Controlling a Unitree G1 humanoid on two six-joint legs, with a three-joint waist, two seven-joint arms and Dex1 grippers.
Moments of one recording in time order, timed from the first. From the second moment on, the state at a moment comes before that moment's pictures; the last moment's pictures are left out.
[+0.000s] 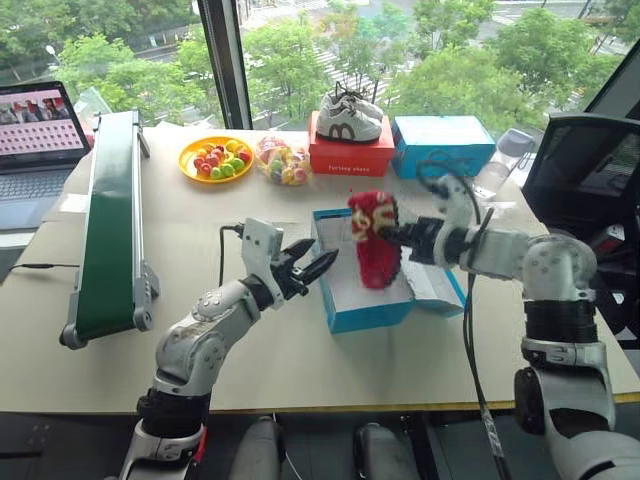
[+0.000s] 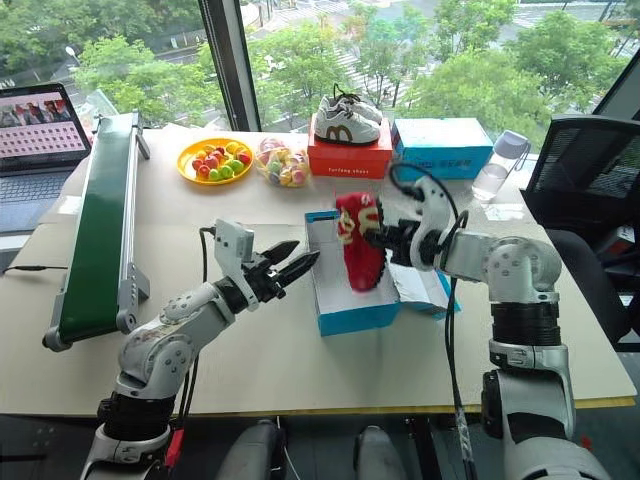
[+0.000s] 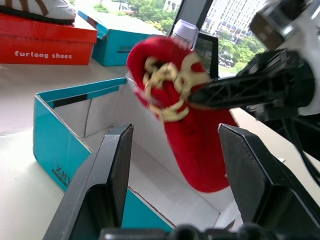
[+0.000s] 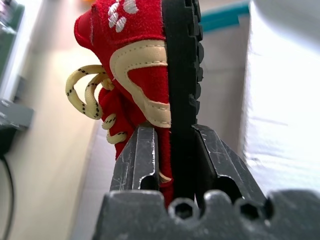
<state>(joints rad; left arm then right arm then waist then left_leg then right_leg) -0.34 0.24 -0.09 -0.34 -0.58 0.66 -0.38 -0.86 -0.53 0.09 0.35 0.72 1.12 0.30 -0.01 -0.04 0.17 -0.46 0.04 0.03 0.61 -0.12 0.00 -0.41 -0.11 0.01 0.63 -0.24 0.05</state>
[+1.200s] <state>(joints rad) -0.33 0.30 0.22 -0.17 -0.34 0.54 -0.08 -0.93 -0.29 -0.01 0.08 0.42 0.94 0.46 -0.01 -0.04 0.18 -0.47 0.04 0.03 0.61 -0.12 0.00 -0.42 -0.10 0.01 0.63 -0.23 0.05</state>
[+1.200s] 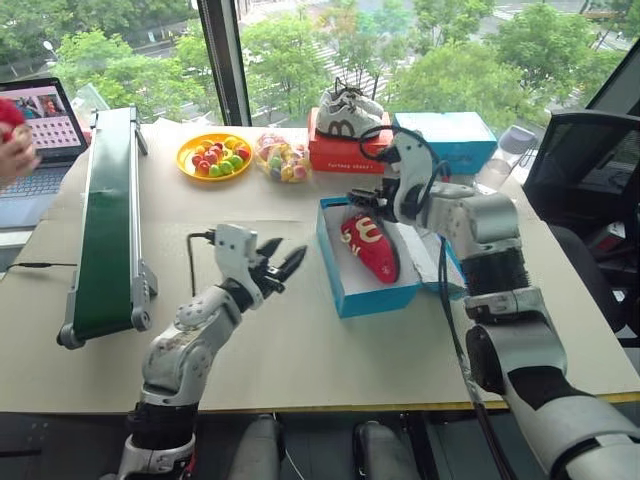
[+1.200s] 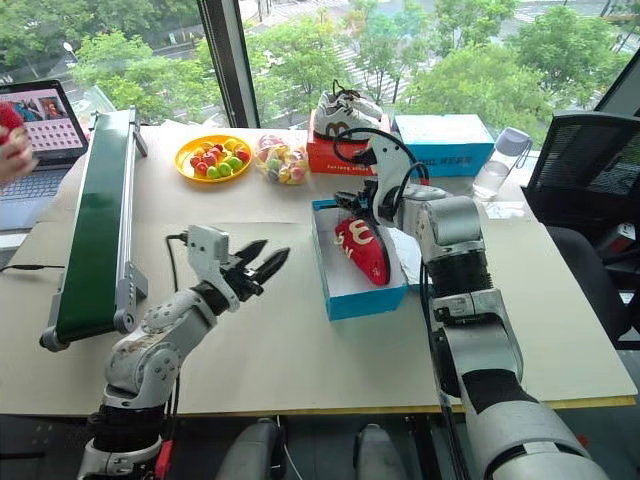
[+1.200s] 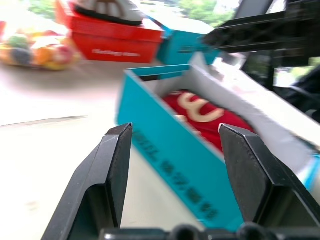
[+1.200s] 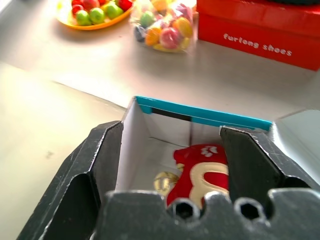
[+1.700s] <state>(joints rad) -0.30 0.44 0.42 -0.03 -0.28 0.61 -0.01 -0.53 -0.41 0.21 -0.33 0.48 0.70 0.82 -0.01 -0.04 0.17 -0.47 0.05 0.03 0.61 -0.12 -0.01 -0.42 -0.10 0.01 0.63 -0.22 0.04</state>
